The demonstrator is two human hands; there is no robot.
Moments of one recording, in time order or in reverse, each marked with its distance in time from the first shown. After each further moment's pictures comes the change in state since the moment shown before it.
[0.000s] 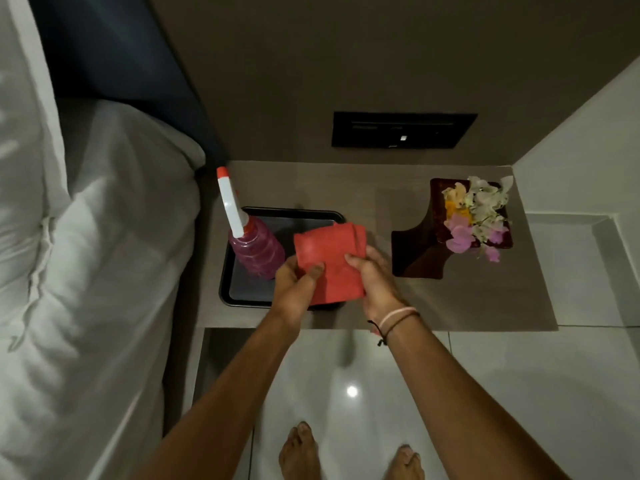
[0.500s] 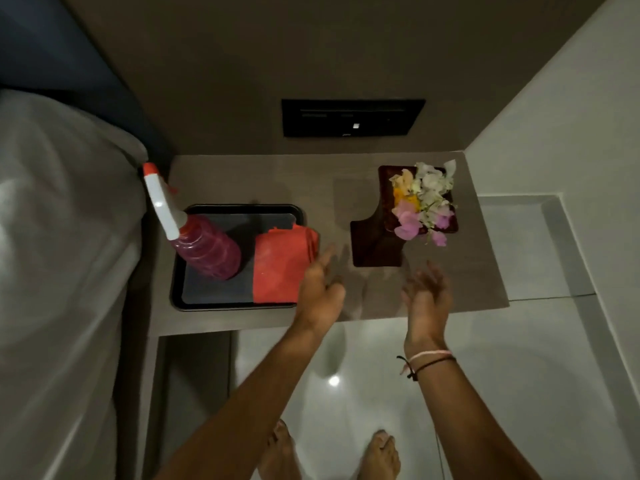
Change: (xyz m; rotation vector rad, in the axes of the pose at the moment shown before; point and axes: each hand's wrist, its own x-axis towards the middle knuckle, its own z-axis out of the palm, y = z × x) left_hand -0.024 -0.001 0.070 0.241 -0.207 0.168; right_hand -0.018 0.011 -0.106 0.171 0.553 -0.266
